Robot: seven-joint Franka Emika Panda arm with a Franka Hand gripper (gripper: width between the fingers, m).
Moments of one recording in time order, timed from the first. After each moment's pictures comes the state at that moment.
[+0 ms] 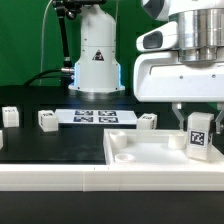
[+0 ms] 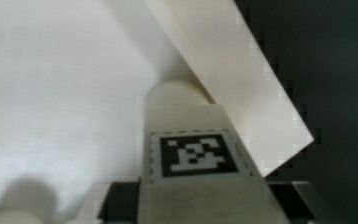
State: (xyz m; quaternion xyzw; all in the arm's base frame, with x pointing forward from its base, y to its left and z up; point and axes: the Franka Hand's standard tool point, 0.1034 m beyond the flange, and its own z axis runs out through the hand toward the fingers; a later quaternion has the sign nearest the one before) arm 0.623 0.120 0.072 -0.93 0.36 -0.06 0.06
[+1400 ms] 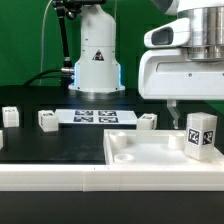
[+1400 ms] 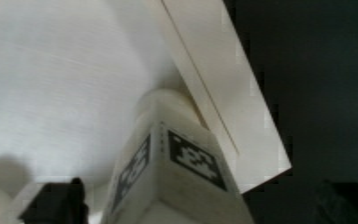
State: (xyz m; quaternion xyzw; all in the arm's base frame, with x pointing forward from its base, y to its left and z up) arm 0.624 0.128 0.075 -0.98 0.21 -0.04 0.04
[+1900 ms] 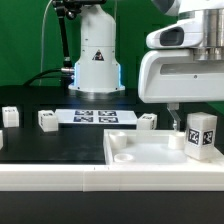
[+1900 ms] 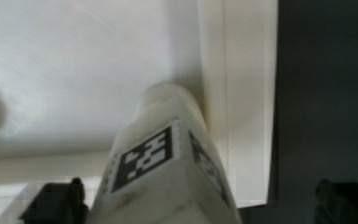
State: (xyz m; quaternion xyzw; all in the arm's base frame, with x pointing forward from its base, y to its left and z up) arm 0.623 0.128 0.074 -1.00 -0.01 -0.05 0.02
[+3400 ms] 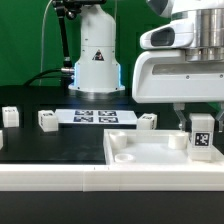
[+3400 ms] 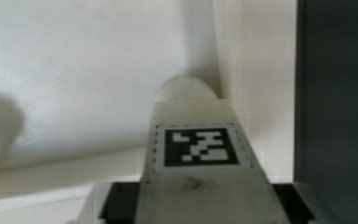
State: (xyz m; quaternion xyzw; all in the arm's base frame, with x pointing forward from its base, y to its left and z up) arm 0.624 0.118 0.072 -0.99 0.12 -0.06 0.04
